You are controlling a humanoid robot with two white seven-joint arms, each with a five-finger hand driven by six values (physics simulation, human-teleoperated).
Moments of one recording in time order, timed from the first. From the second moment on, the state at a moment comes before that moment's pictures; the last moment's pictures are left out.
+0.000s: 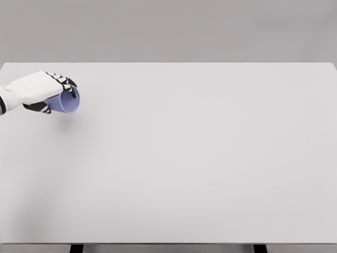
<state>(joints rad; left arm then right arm) -0.50 0.72 -0.26 -1.35 -0.74 -0.61 -0.50 0.00 0.00 -0.20 0.05 -0.06 -0.07 0.10</state>
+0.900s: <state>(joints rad) -0.46 0.75 -0.27 -1.33 -0.22 -0.61 -0.50 0.00 0.00 -0.20 0.05 -0.06 -0.07 0.10</state>
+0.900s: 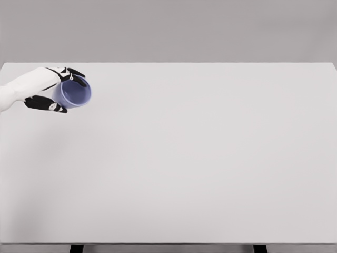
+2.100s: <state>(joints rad) -0.34 0.61 -0.34 -1.21 0.09 -0.61 -0.50 0.00 0.00 -0.20 0.05 -0.06 -0.07 0.10</state>
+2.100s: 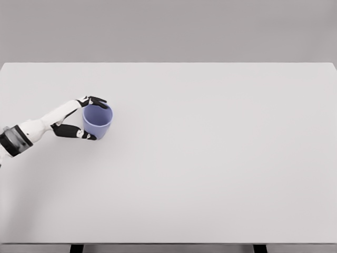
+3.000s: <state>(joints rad) -0.31 0.58 -0.33 -1.24 0.11 -0.61 -0.50 0.00 0.00 -0.20 0.05 -0.06 -0.07 0.10</state>
